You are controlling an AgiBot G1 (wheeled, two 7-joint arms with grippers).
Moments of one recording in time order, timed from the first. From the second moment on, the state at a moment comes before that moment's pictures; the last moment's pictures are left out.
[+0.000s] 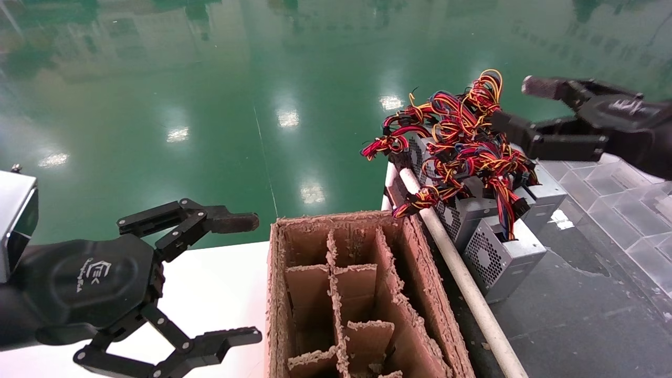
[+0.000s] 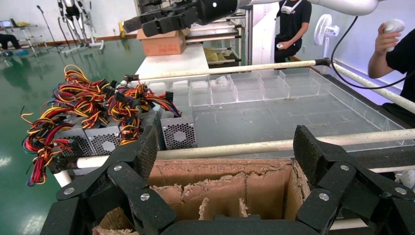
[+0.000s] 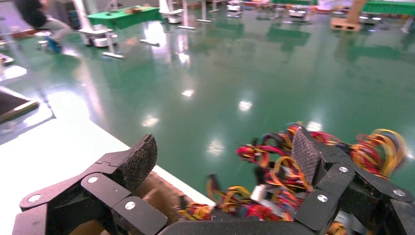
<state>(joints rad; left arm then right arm) -1.08 0.60 0.31 -1.28 0.71 1.48 -0.17 1.41 -0.44 -0.70 1.21 -0.71 -0.95 0.39</state>
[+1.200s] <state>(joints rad) -1.08 0.60 0.31 -1.28 0.71 1.48 -0.17 1.15 -0.57 -0.37 1.27 -0.73 -1.37 0.23</state>
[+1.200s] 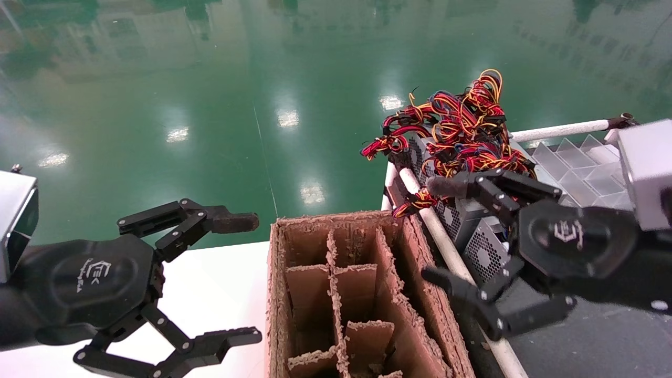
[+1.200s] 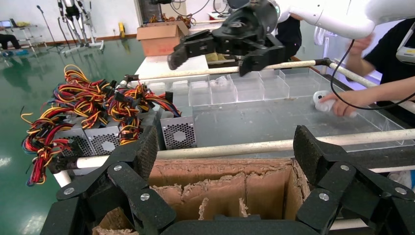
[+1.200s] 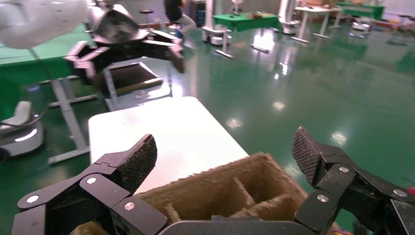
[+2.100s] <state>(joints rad) -1.08 0.60 0.31 -1.28 0.71 1.48 -0.17 1.07 -0.61 -0.27 1.29 -0.73 -1.50 0.19</state>
